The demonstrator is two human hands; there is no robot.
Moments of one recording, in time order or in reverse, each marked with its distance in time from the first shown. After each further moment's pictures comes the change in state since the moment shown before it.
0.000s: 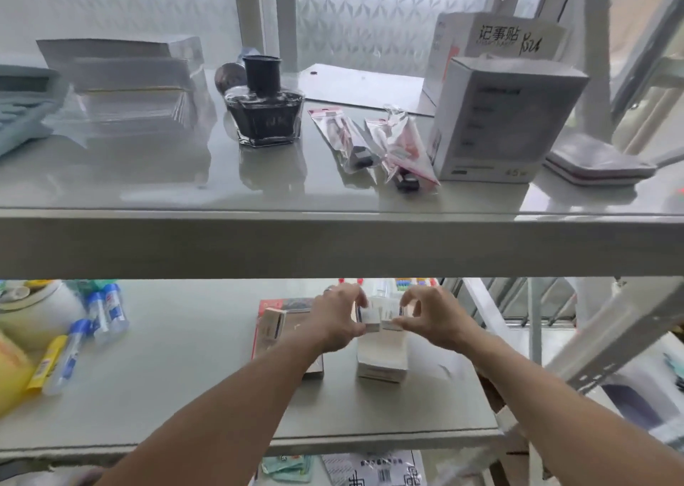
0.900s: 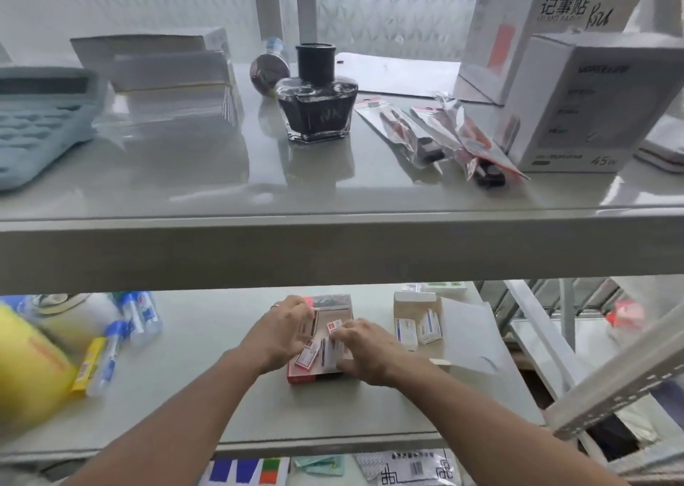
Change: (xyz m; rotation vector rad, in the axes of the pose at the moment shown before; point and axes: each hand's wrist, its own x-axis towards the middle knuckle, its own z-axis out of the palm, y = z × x) left_hand -0.040 -0.153 -0.035 0.208 -0.036 0.017; right_hand 0.017 -0.113 0.118 -0.182 -0.247 -0.290
